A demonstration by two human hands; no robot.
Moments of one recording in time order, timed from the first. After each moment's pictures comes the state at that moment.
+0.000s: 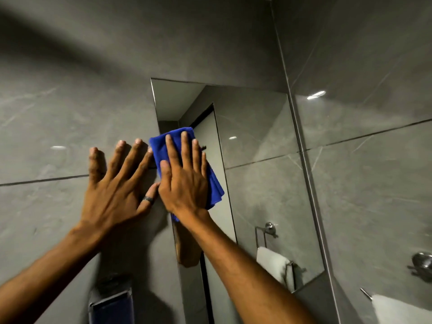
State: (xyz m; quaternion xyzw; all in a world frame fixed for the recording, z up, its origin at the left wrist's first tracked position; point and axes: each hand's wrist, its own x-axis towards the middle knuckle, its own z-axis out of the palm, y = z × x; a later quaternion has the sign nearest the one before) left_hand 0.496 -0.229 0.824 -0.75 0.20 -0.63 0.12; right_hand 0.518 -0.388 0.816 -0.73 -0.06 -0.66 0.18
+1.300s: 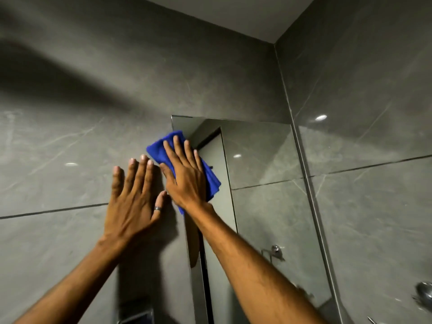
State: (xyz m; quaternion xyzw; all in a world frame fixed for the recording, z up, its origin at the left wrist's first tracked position) left_hand 0.500 -0.229 0.856 -0.76 0.19 -0.62 0.04; right_hand 0.504 -0.382 0.894 -0.71 -0.18 -0.65 0.18
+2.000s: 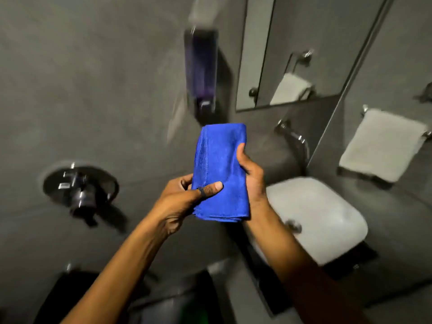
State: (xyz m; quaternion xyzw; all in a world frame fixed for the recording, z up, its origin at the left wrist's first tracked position) left_hand 0.242 -0.135 0.487 -0.63 0.08 0.19 -0.75; right_hand 0.232 -0.290 0.502 -0.41 -0.04 0.06 0.91
